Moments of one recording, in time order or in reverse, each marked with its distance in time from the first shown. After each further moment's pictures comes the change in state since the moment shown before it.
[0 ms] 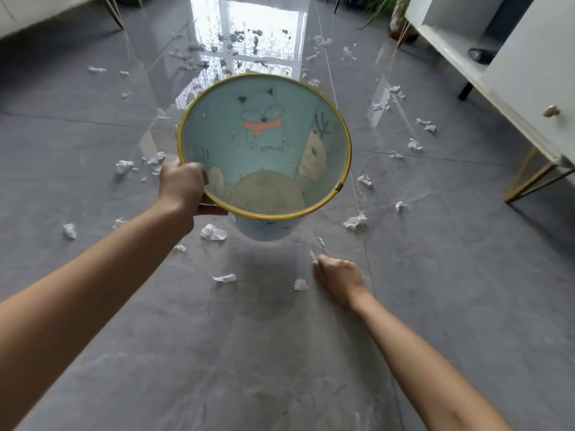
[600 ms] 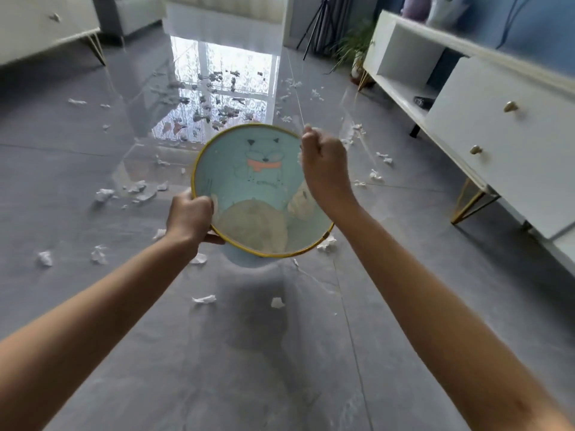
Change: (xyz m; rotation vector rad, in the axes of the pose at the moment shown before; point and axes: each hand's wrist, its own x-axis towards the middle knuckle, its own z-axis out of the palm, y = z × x) left_hand -0.030 -0.001 0.014 0.065 -0.106 0.068; right_hand 0.079 -0.109 -0.241 0.721 0.557 0.001
